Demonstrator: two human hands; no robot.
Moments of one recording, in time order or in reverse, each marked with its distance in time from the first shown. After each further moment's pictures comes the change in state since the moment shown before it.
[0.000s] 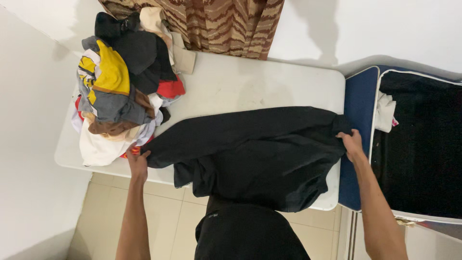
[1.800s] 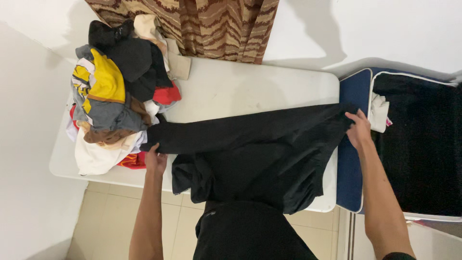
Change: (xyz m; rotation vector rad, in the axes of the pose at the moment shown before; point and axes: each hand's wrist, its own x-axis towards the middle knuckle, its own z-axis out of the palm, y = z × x) left_hand 0.021 -0.020 0.076 -0.654 0.077 -0.392; right_hand 0.021 -0.056 -0.015 0.470 -0.190 -0.151
